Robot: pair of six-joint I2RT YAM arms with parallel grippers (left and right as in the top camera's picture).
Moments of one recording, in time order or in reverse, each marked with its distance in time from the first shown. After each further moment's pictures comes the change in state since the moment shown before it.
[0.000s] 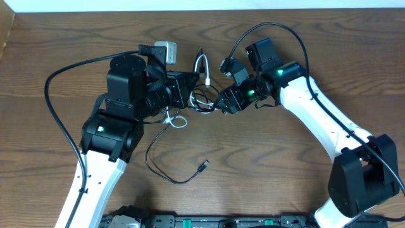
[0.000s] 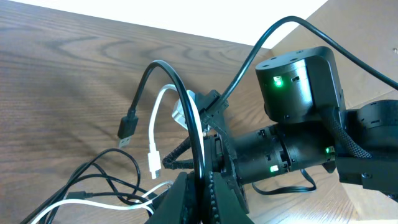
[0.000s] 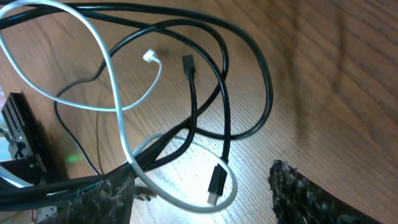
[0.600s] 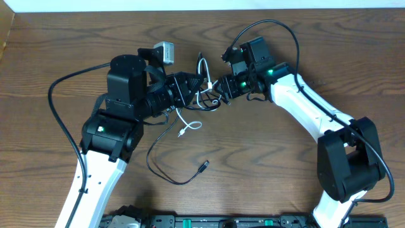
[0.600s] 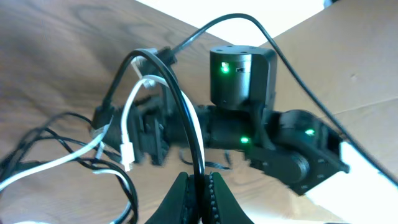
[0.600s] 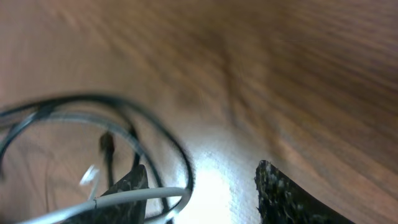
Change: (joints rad) left arm 0.000 0.000 0.000 -0.001 0.082 -0.238; right arm 0.000 0.115 -0.007 0.267 0.183 0.255
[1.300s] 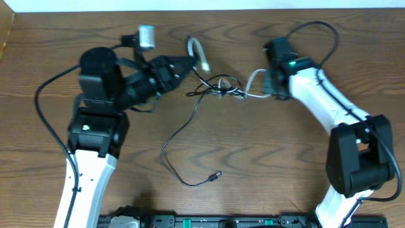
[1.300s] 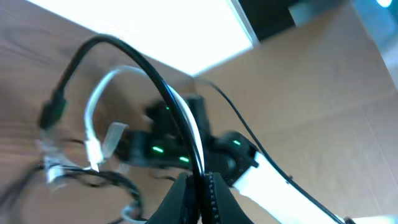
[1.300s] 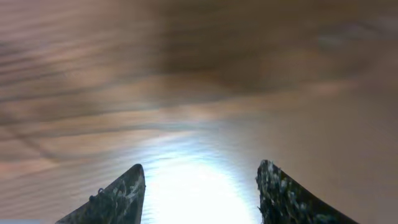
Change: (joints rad) left arm 0.160 -0.003 0.002 0.235 0.247 -0.205; right arm -0.174 0.002 -0.002 -0.313 0.581 0.367
